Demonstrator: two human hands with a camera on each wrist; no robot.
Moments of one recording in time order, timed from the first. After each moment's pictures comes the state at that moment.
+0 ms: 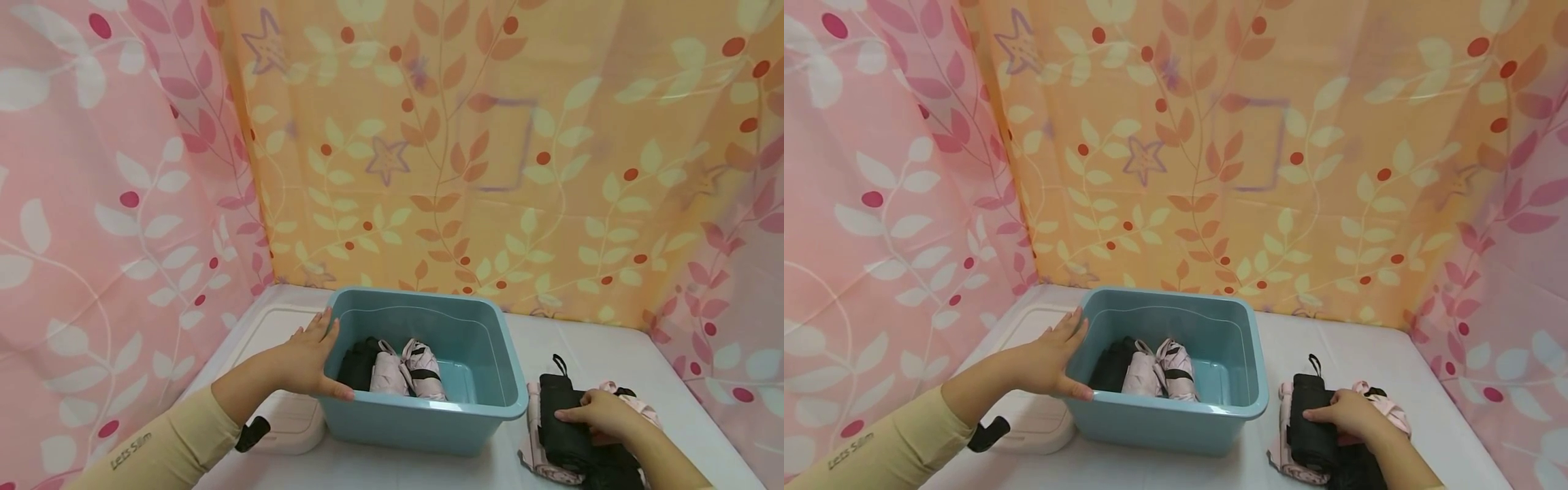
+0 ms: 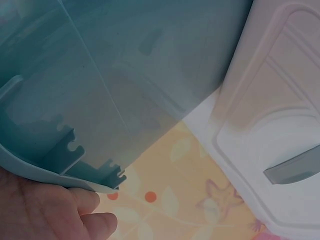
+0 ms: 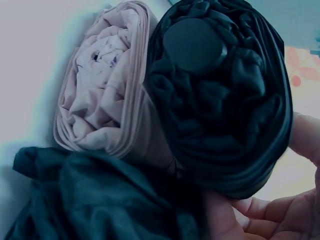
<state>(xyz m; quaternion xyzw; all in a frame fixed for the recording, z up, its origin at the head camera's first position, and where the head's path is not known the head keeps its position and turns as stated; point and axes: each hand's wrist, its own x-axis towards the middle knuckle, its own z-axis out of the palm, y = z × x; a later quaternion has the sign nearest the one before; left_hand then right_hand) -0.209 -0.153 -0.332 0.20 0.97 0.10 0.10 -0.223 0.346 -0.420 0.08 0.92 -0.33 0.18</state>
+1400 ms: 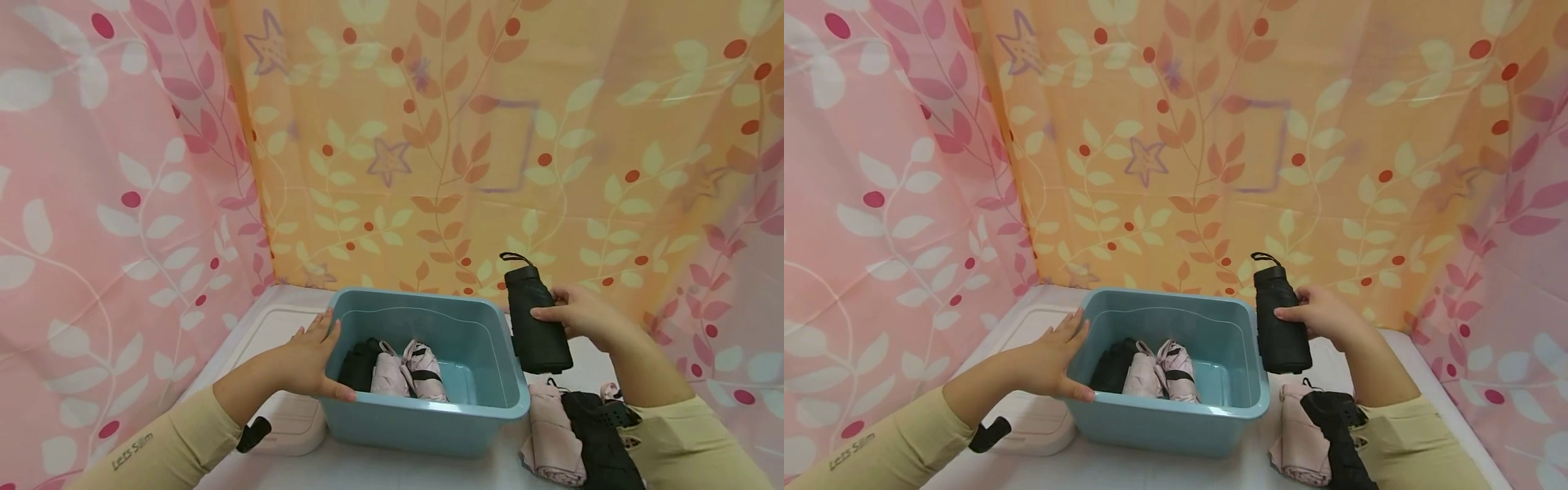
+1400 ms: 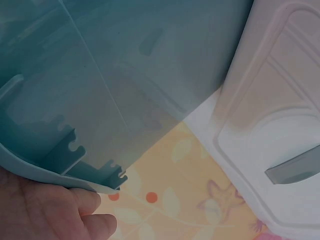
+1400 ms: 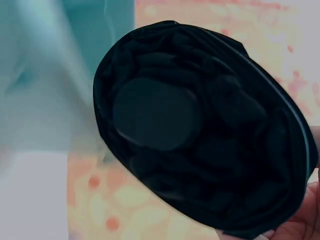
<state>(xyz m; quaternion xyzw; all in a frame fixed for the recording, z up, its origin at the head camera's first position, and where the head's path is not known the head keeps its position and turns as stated) -0.207 -0.152 -0.330 0.20 0.97 0.10 0.10 -0.258 0.278 -0.274 -0.10 0.88 -0.45 0.10</state>
